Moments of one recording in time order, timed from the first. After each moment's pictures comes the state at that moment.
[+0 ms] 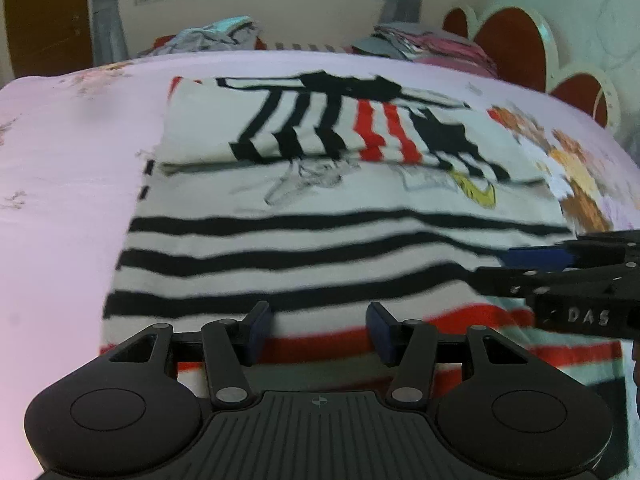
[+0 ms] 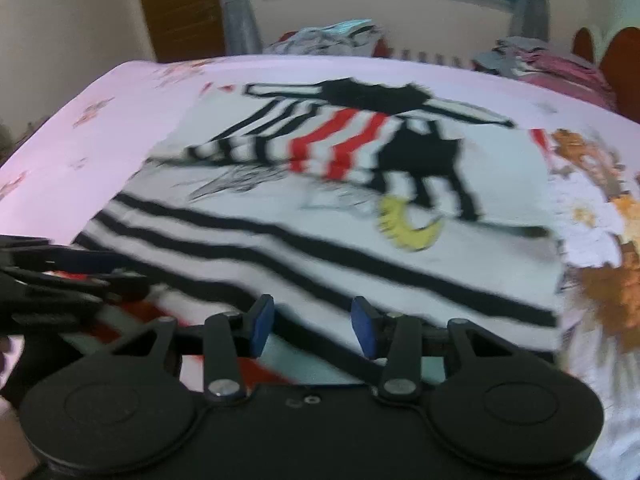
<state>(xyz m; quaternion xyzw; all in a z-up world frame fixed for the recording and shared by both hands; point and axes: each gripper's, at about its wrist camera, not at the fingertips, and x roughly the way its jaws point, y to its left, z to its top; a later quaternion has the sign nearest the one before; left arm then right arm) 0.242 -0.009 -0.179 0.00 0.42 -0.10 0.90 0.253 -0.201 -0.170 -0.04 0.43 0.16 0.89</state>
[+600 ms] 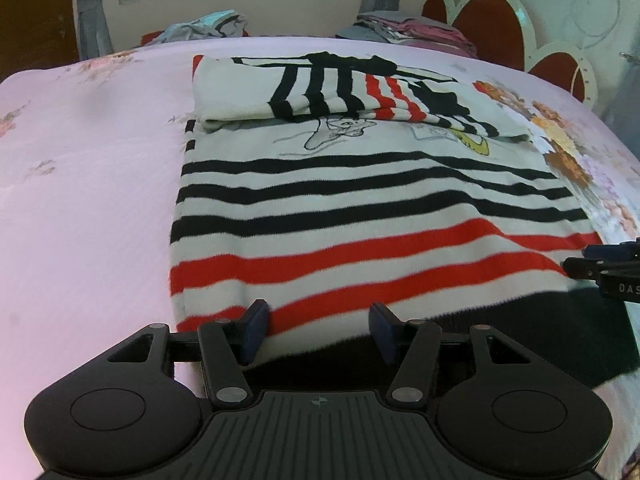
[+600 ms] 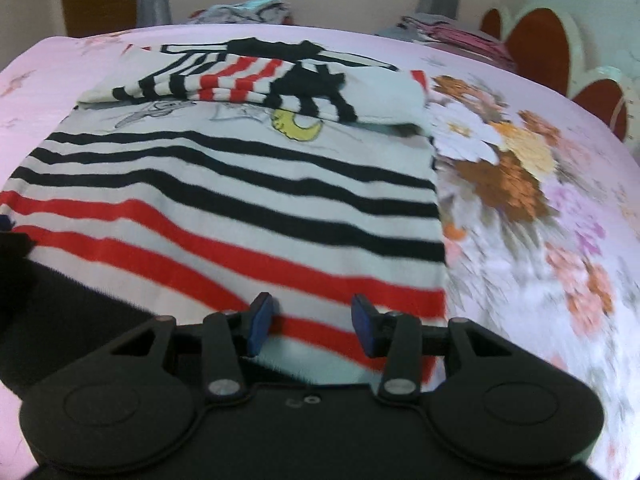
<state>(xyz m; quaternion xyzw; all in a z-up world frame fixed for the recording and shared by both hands) 0.190 0.053 -0.183 0.02 0.43 -0.13 0.89 0.167 -0.233 -0.179 -0.07 0.44 -0.02 0.90</state>
